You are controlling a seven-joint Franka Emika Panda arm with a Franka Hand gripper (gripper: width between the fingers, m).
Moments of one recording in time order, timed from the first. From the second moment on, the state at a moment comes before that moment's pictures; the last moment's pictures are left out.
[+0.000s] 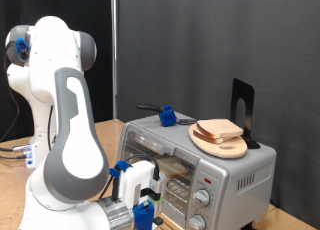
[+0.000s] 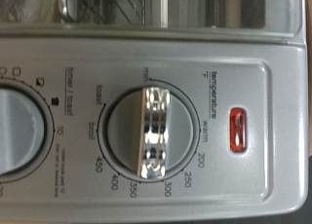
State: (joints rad) arm -0.23 0.90 -0.14 -1.42 1.30 1.31 -0.03
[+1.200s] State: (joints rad) arm -0.23 1.11 -0.13 -1.21 1.40 1.37 -0.01
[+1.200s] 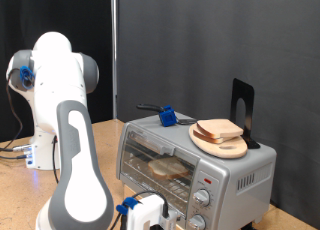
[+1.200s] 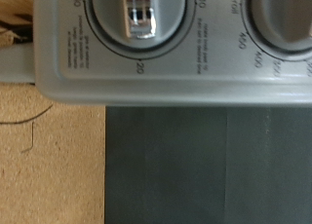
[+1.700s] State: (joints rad) arm -0.18 1.12 -0.13 -1.19 1.36 1.35 -0.03
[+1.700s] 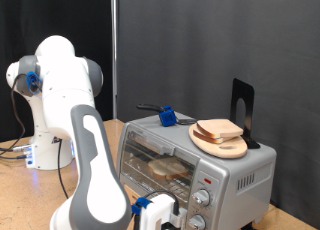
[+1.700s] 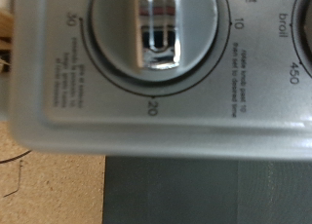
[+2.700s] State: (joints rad) arm -0.14 1.09 -0.13 -1.23 1.37 1.42 -0.09
